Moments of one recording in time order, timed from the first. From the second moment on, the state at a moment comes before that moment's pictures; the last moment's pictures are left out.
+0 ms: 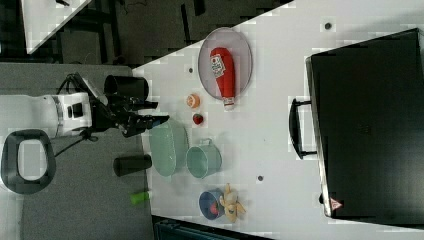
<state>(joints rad) -0.03 0.03 0.01 -1.78 0.02 0.21 -0.05</state>
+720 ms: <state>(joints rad) -0.12 -0.17 0.09 -1.81 0.02 0.07 -0.03</state>
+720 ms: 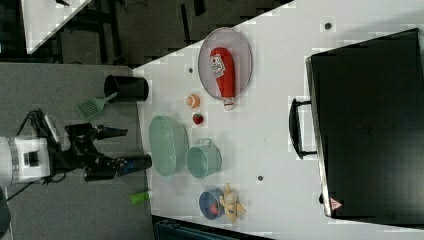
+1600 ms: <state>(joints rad) -0.11 0.25 0.14 -1.84 0.01 0.34 -0.32</state>
